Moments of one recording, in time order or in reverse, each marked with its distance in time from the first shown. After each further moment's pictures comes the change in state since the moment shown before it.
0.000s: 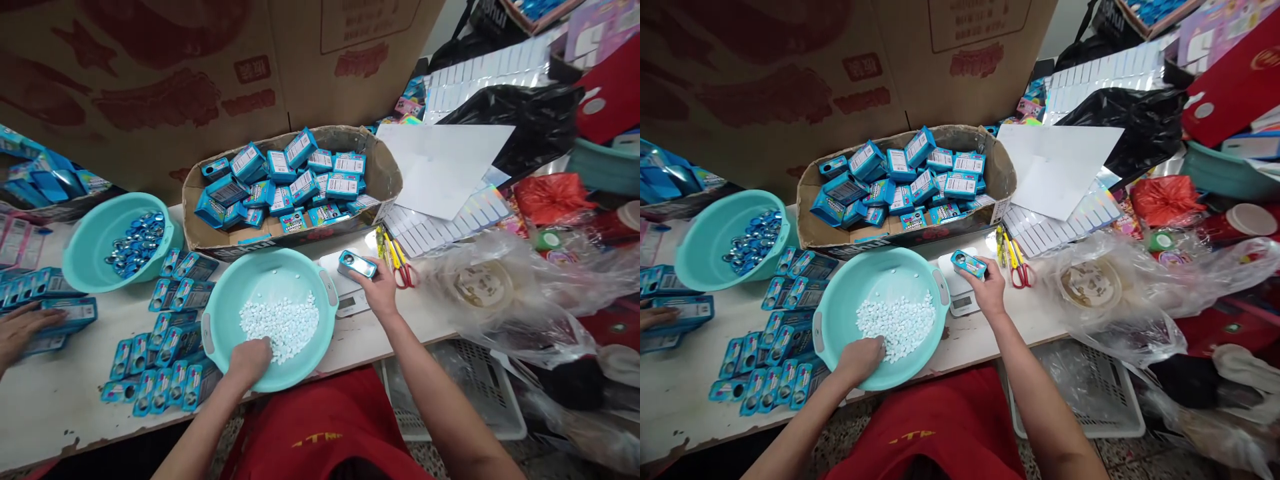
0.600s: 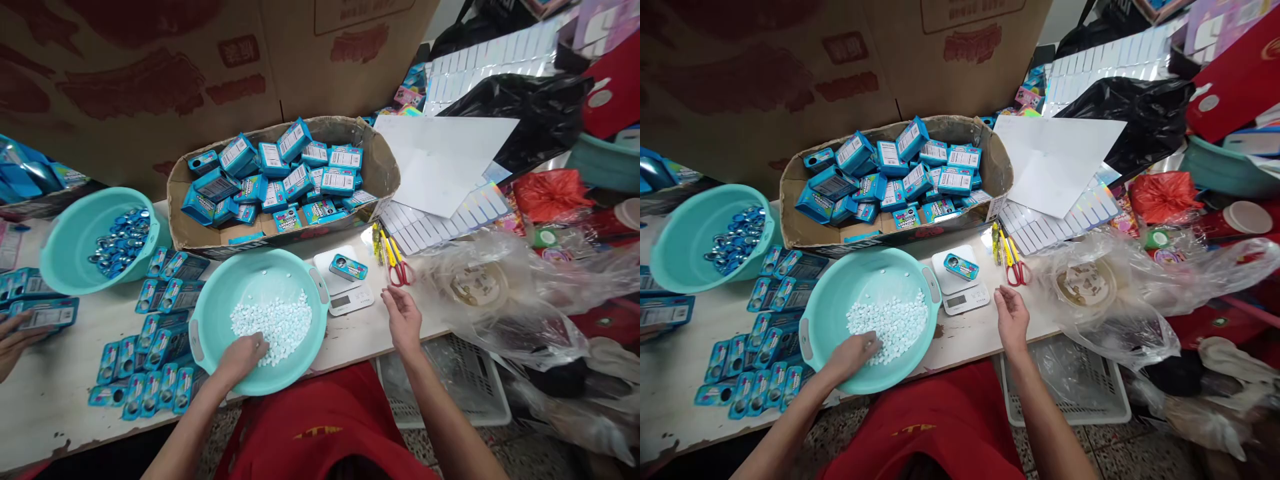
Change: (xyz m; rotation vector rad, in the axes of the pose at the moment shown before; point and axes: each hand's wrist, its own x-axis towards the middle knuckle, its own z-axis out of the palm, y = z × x) left_hand 0.009 -0.017 0.003 -0.497 0.128 0.105; right_hand -0.047 0.028 -0.066 -0.019 0.172 0.289
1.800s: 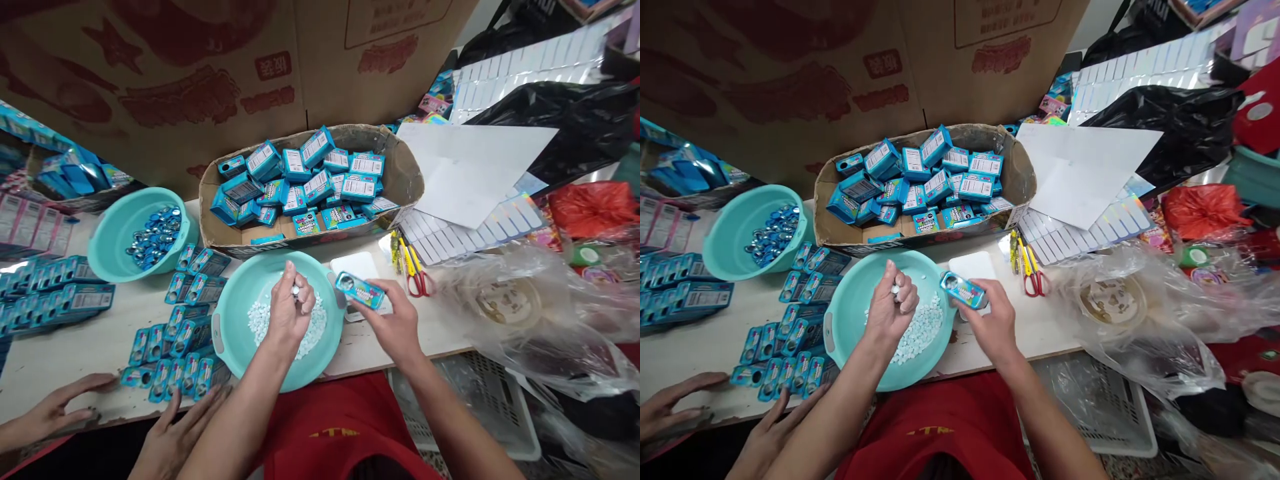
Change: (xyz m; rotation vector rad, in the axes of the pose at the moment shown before) left_hand 0.007 0.148 -0.070 -1.953 0.328 0.173; right_hand -0.032 -0.100 0.057 -0.281 -0.335 -0.548
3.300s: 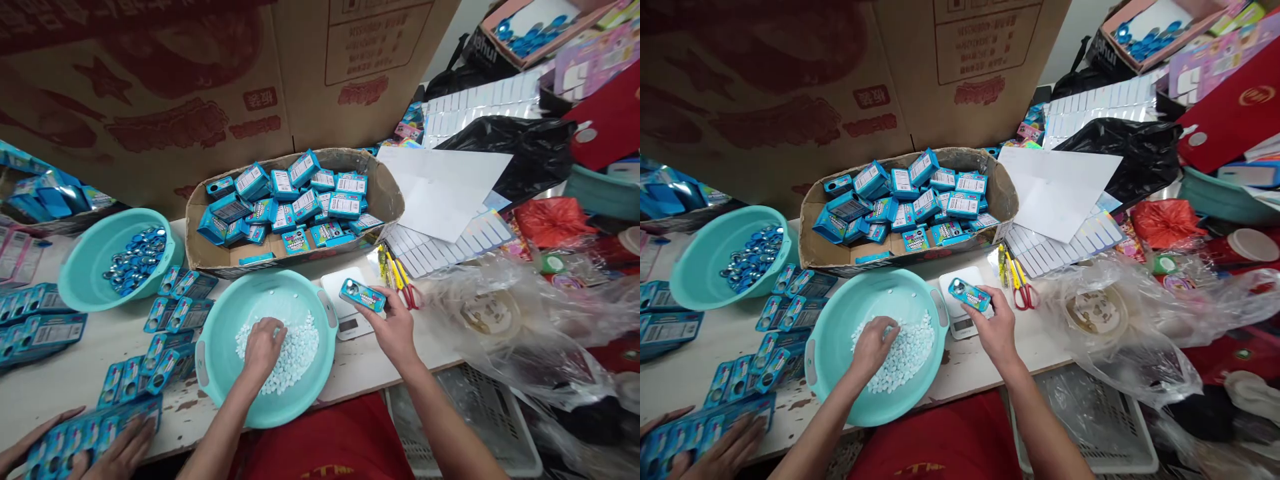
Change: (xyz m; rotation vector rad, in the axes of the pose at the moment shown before) left_hand 0.027 -0.017 -0.125 1.572 -0.093 0.383; right_hand 0.009 0.034 -0.001 0.149 0.091 0.225
